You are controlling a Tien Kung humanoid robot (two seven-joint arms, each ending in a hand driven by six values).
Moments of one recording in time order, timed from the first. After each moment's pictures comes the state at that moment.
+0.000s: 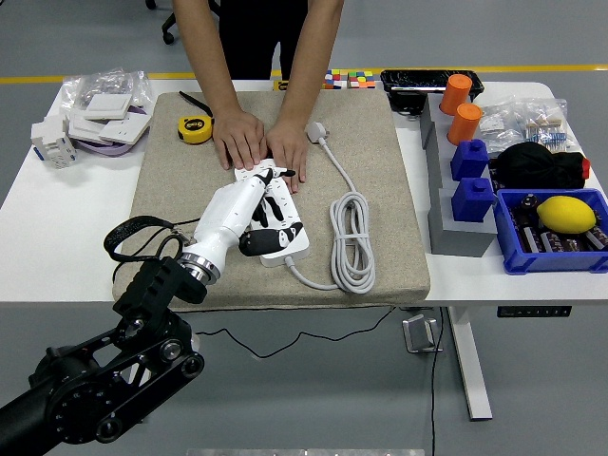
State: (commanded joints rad) left arm -0.37 0.17 -0.76 -1.48 1.94 0.39 0.36; right arm 0.04 -0.15 1.57 0.18 -1.16 -0.02 -0.11
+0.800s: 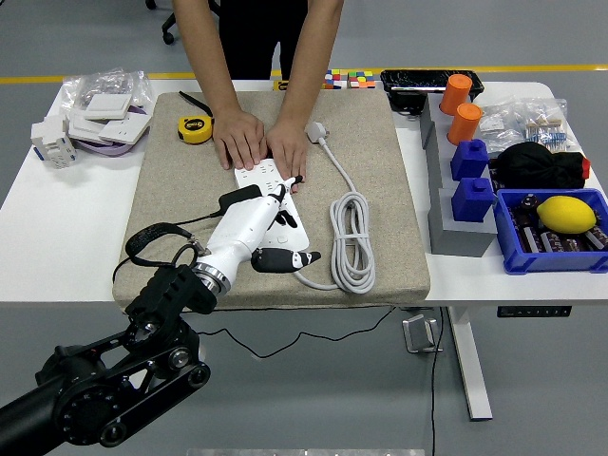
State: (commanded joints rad) left arm -0.41 0.17 -0.66 -1.44 1.95 0.33 0.41; right arm 0.04 -0.16 1.57 0.18 -1.17 -0.02 -0.11
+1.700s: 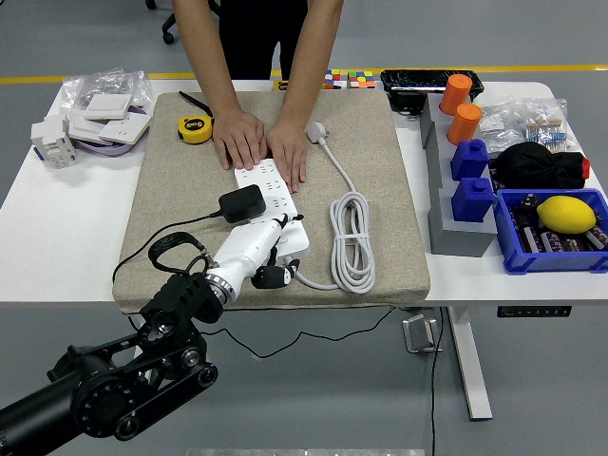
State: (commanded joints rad) left arm -0.44 0.14 -0.60 -1.29 1.91 0.29 0.42; right arm 0.05 -0.16 1.57 0.18 -1.17 -0.02 -0.11
